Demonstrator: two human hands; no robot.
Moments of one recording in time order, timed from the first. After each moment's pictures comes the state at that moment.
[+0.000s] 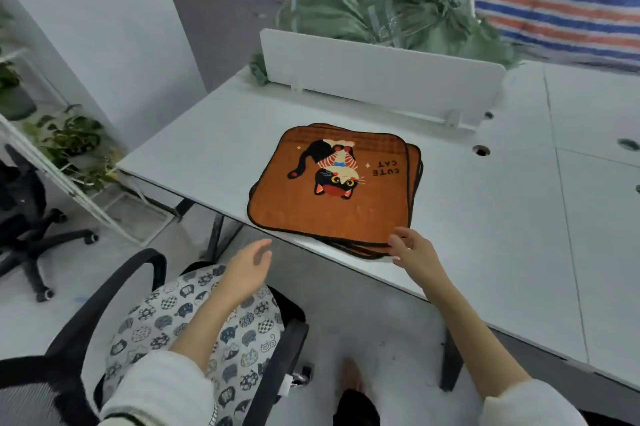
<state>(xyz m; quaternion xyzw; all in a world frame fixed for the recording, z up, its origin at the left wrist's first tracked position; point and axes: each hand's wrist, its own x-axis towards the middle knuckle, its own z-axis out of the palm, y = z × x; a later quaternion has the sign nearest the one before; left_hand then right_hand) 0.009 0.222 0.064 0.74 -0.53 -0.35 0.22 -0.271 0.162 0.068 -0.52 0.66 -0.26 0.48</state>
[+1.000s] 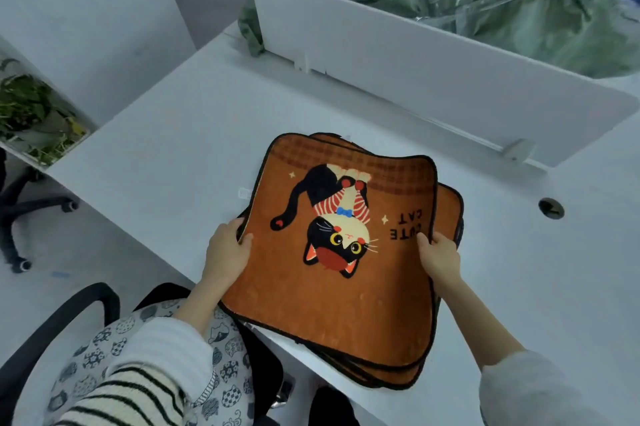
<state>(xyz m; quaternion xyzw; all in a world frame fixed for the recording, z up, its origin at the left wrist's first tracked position) 0.058 -0.027 -0.008 0.83 -0.44 -0.27 0.20 -0.266 -0.115 -0.011 -0.45 0.77 -0.19 0.41</state>
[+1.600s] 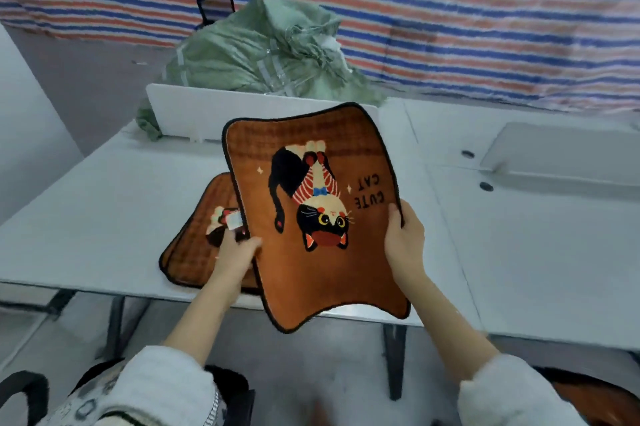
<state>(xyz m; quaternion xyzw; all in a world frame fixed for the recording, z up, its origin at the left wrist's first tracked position) -0.069 0.120 0.132 0.59 -0.39 -0.57 0.42 -0.306 0.146 0.157 -0.41 0.68 -0.55 0.24</state>
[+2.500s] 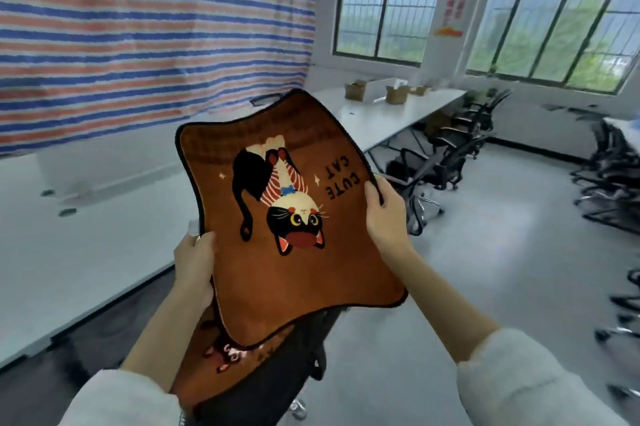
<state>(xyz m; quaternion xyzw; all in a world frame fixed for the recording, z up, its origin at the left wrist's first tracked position) -0.609 0.631 0.231 0.34 -0.54 -0.73 0.26 -0.741 0.848 0.277 -0.17 0.77 -0.61 -0.11</state>
